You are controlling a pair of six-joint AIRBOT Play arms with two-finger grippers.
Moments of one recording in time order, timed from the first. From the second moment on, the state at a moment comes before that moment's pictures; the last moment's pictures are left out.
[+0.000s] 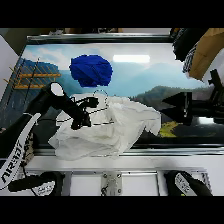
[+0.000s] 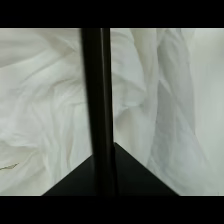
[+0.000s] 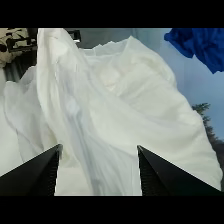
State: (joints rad) left arm -0.23 -1.41 1.14 1.02 -1.49 -0.08; right arm -0.43 -1.00 0.88 -0.31 1.62 0.11
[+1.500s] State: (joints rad) left arm -0.23 -1.41 1.14 1.03 -1.49 -0.08; right arm -0.14 -1.23 0.81 -0.28 1.58 -0.04
